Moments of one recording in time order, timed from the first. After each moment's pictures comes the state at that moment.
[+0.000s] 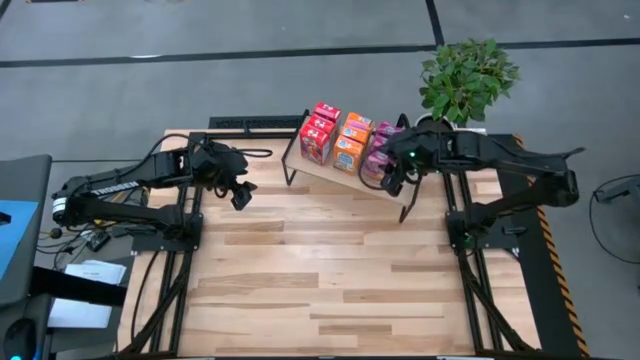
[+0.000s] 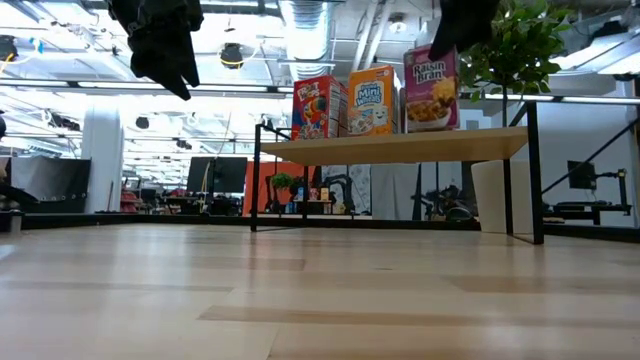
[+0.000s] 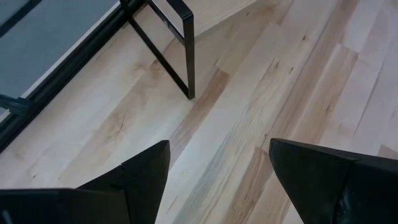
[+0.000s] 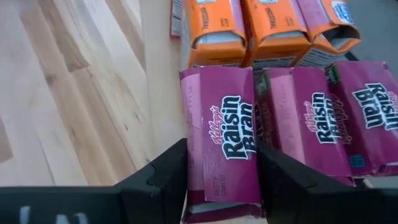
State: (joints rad) left arm 0.27 0.94 0.96 -0.81 -0.20 -0.25; right arm -0.19 1.22 1.35 -0.98 0.31 0.21
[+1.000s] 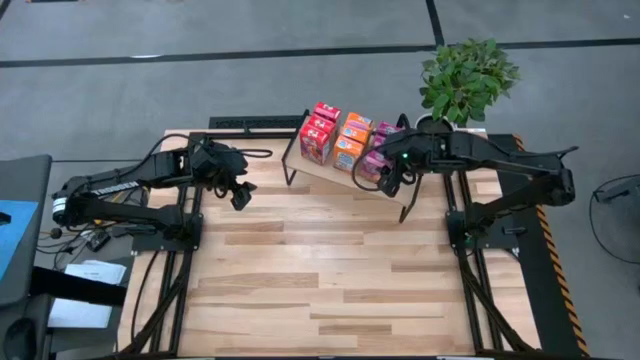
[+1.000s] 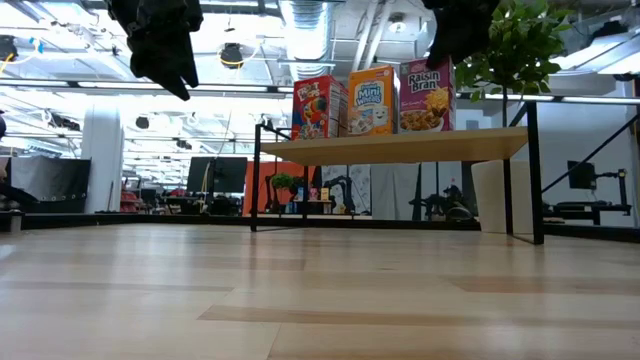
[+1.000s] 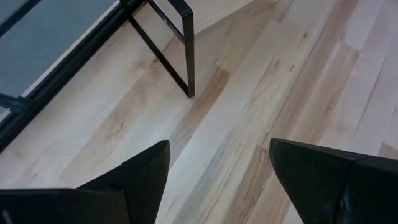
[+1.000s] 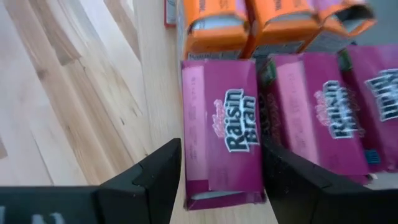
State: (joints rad) left arm 0.27 0.94 0.96 -0.82 -0.20 -0.25; right arm -0.19 1.26 1.35 -0.99 0.31 0.24
